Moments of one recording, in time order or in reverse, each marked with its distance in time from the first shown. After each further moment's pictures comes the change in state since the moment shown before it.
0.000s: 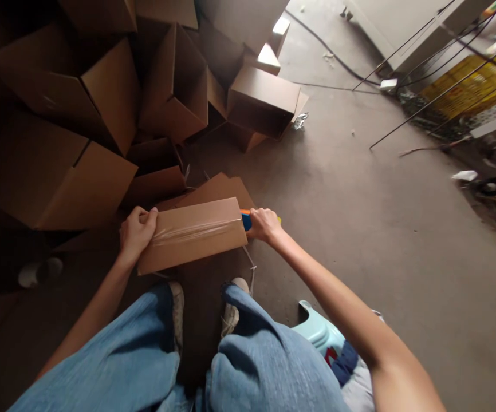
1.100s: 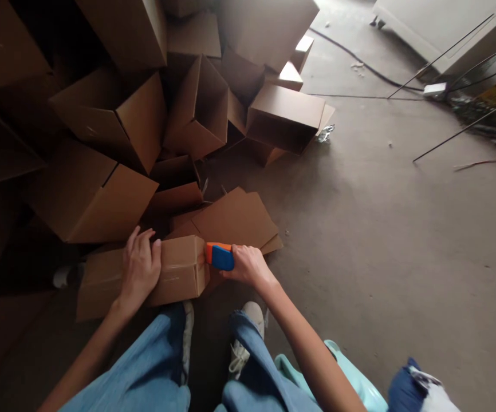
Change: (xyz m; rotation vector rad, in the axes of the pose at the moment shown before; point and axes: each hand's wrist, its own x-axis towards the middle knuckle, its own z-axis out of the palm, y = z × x) left_hand -0.035 -0.039 0.000 0.113 0.273 0.430; right_hand -0.015 -0.073 0.013 0.215 -0.033 -0.255
